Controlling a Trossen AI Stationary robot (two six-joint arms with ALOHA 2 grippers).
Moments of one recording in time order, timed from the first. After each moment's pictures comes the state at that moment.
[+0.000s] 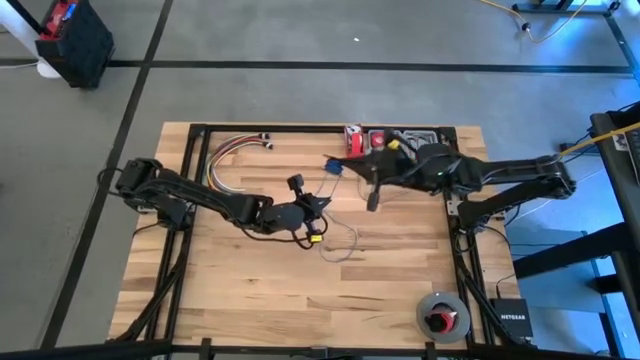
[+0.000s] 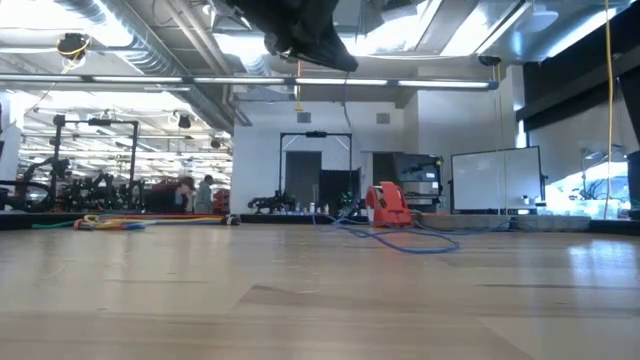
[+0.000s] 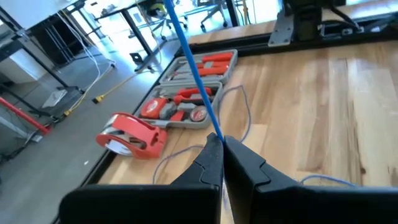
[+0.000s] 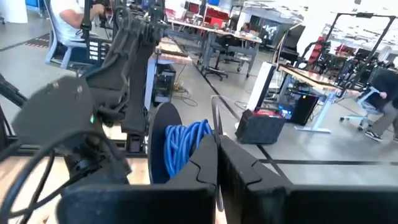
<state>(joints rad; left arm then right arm) -0.20 1.68 1.11 0.01 -0.69 0.03 0.09 1.18 1.20 -0.02 0.32 -0.19</state>
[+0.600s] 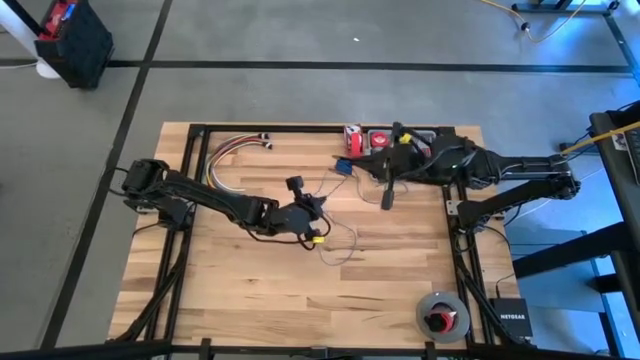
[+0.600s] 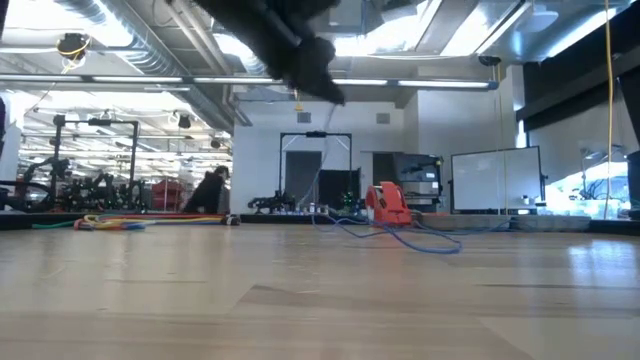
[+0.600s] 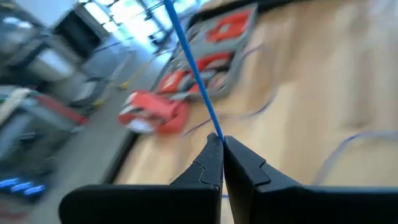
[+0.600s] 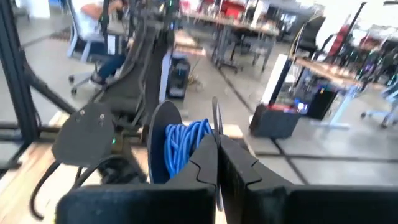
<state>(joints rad) -0.18 1.66 1.10 -0.07 -0.81 0.11 0.09 1.14 1.27 -0.21 0.24 -0.15</state>
